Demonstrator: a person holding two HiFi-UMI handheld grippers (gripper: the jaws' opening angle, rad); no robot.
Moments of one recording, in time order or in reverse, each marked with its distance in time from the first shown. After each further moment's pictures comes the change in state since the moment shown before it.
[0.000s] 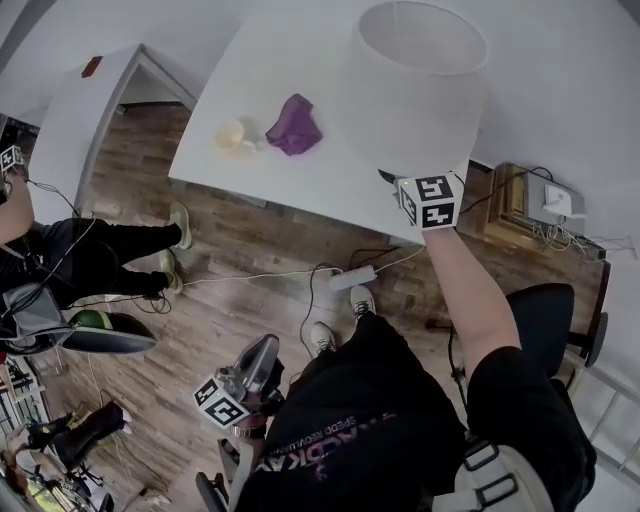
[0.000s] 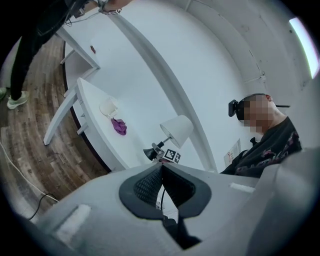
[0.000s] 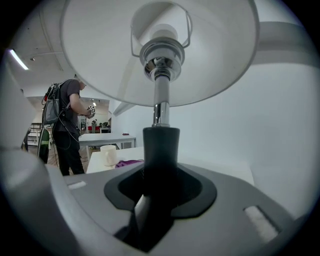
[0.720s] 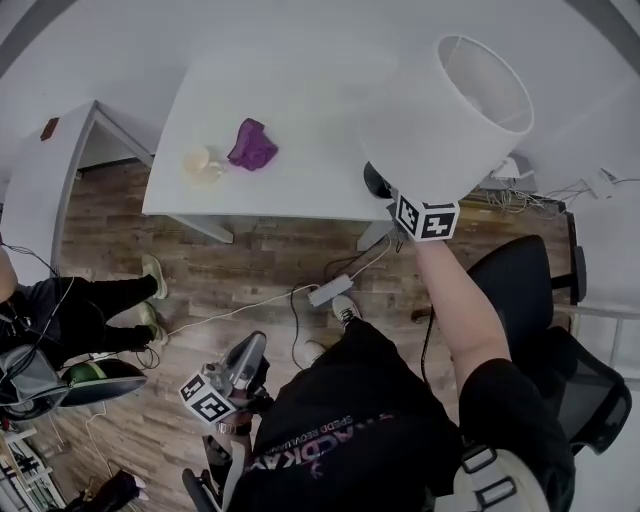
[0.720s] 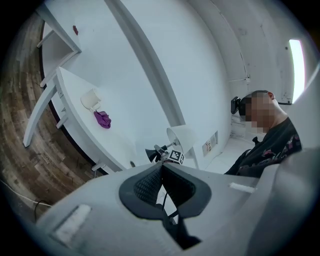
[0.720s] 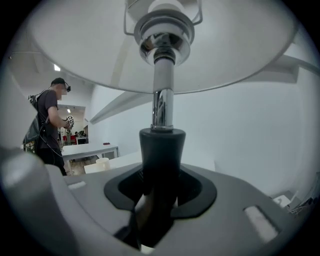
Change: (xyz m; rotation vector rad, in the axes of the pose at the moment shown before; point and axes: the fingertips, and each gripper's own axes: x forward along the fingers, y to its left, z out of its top) left arm -0.029 -0.007 0.007 0.051 0.160 -0.249; right arm -0.154 -0.010 0.025 0.153 -0.046 -0.272
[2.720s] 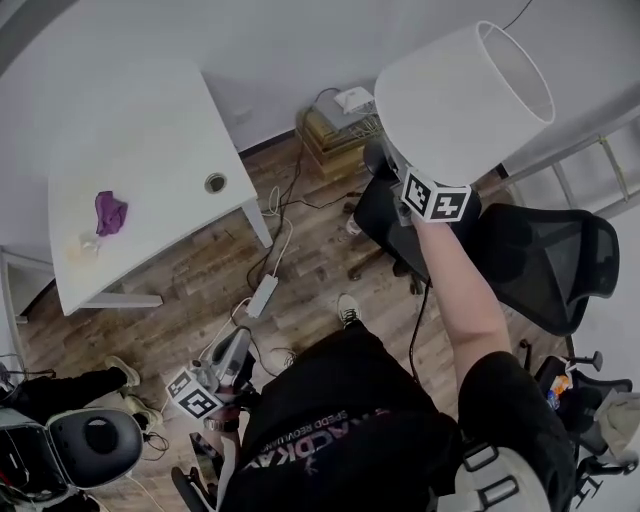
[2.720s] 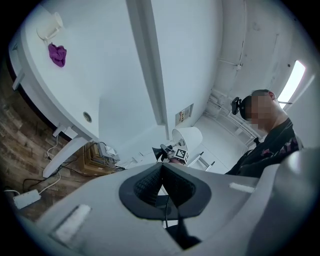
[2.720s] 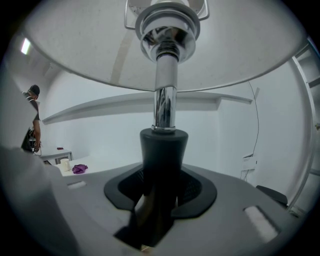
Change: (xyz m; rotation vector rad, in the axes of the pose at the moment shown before) left arm 0.104 -0.093 -0.142 -0.038 0.395 -0.360; right arm -0.364 -0.228 -0.012 0.101 -0.063 -0.544
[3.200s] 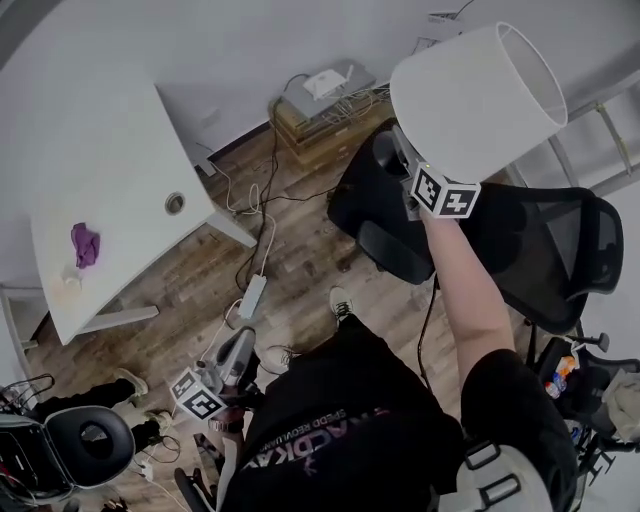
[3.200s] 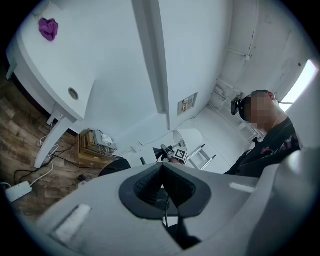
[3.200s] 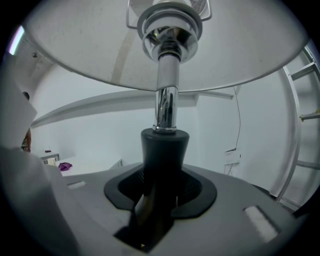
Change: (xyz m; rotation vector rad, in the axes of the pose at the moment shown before) left arm 0.099 -0.003 -0.040 -0.040 0.113 0.006; right arm -0.021 -0.143 -0.043 0.080 0.021 -0.119
